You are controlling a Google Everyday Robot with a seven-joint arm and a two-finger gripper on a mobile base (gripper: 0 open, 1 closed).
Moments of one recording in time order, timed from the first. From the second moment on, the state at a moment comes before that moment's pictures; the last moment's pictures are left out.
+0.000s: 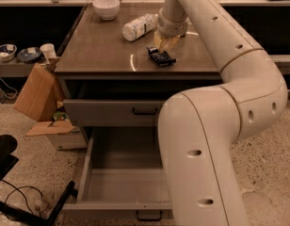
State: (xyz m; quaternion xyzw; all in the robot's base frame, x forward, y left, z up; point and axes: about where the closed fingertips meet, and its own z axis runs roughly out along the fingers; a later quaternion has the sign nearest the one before) arm 0.794 -0.082 0.838 -0.23 0.96 0.06 0.16
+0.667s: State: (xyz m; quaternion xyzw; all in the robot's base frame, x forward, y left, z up) arm 0.794 -0.081 0.838 -0.23 0.96 0.06 0.16
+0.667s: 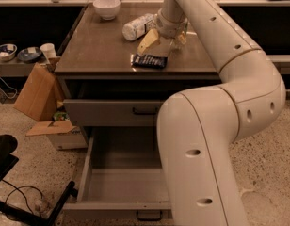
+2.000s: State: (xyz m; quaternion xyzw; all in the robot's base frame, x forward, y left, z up) arm 0.748 -0.071 0.855 -0.43 0.88 0.09 0.17
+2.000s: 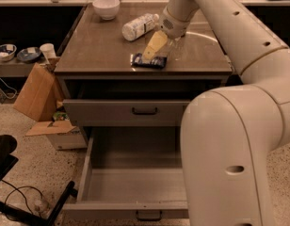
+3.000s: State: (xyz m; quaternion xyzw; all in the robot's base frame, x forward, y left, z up) arm 0.747 -0.062 0.830 -0.46 0.87 0.08 0.17
